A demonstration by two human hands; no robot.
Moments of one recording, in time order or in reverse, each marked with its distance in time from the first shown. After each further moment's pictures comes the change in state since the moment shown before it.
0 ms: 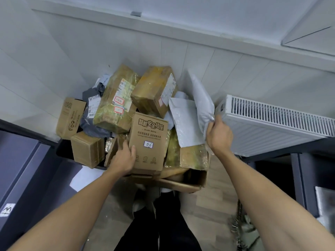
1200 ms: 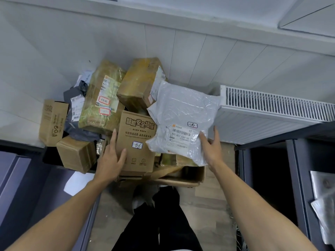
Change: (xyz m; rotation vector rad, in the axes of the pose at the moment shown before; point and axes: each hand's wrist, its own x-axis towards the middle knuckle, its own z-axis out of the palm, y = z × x) left_hand 0.011 -0.025 -0.007 -0.121 0.090 0.249; right_hand -0.041 0.039 0.042 0.870 -0.274 0.637
